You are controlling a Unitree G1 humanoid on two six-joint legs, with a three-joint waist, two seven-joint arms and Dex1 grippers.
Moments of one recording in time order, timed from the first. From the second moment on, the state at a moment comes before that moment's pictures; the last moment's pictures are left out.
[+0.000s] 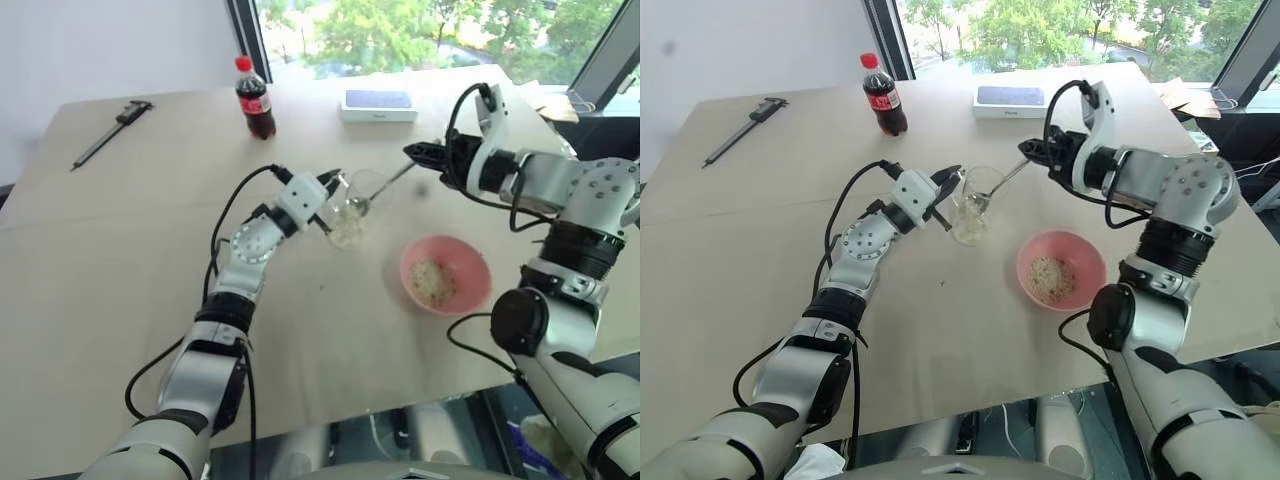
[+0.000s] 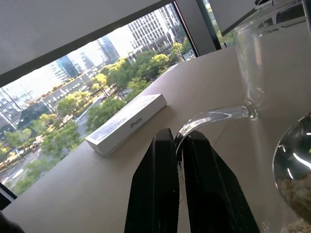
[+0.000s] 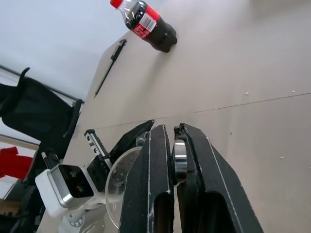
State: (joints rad) left arm -0.72 0.31 -0.08 0.68 0.07 -0.56 -0.50; right arm -1.08 -0.16 -0.63 0.13 0.70 1.55 0.18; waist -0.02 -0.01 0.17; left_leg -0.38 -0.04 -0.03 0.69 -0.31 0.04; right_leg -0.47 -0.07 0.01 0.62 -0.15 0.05
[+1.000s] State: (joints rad) left arm -0.70 0.20 -0.08 0.74 0.02 -0.63 -0.48; right arm -1.09 -0.33 -0.79 0.19 0.91 1.61 0.02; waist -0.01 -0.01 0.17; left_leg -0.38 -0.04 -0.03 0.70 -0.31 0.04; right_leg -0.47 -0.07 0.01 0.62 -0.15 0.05
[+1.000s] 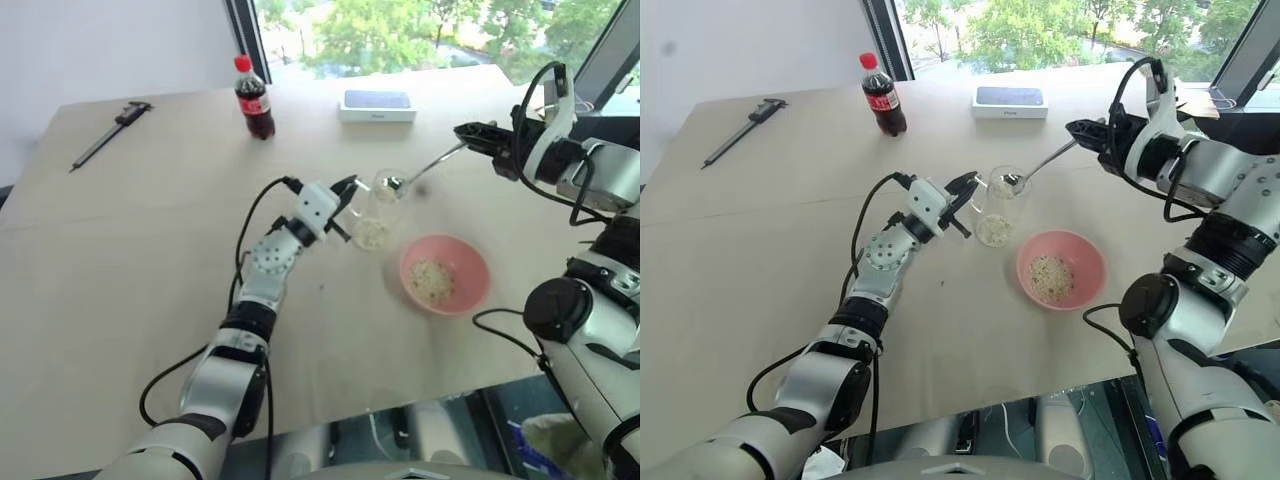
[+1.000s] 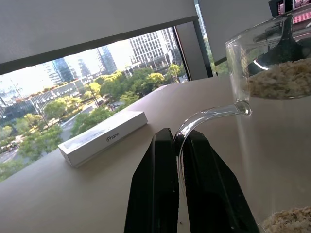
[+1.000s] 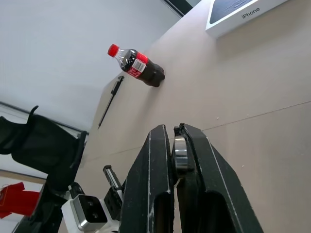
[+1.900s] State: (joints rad) left arm -0.70 0.20 -0.09 0.79 0.07 -0.73 -0.40; right arm -1.01 -0.49 -0.84 0.41 1.39 1.61 -0.21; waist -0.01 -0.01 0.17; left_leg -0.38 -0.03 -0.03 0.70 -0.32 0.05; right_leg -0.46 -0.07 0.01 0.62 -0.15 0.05
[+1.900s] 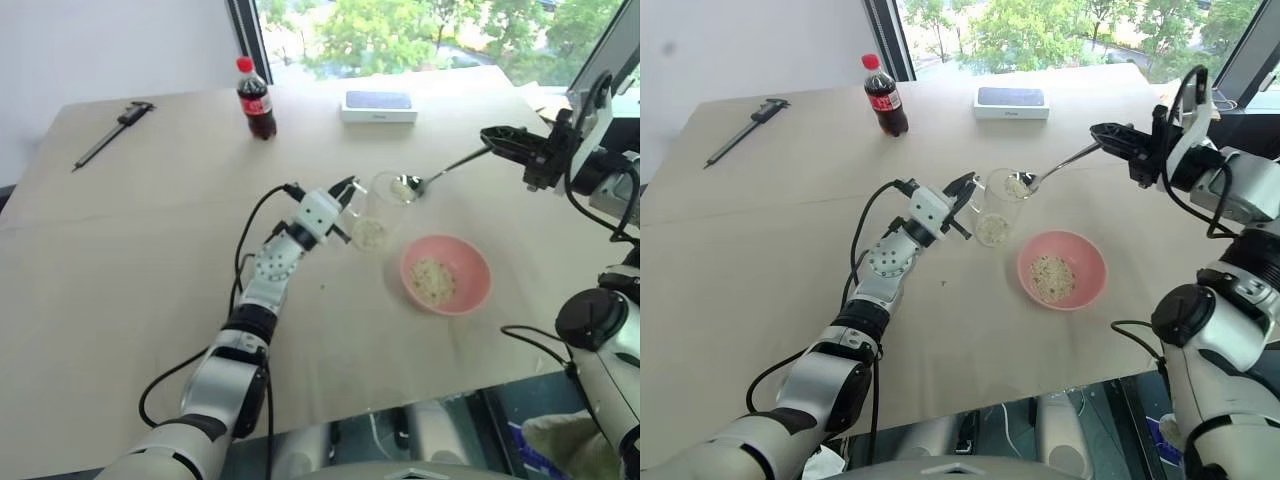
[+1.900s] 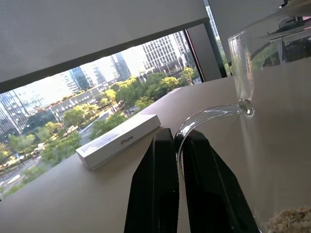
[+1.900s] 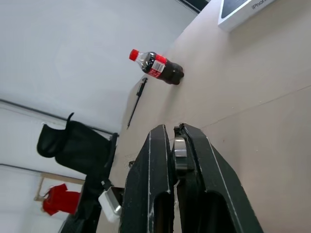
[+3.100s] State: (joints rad) left arm -0.64 0.22 -0.08 0.77 0.03 -0.72 -0.41; right arm -0.43 -0.84 -0.54 0.13 1.94 1.39 -0.21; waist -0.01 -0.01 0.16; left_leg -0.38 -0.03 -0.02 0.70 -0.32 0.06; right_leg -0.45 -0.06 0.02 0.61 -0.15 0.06
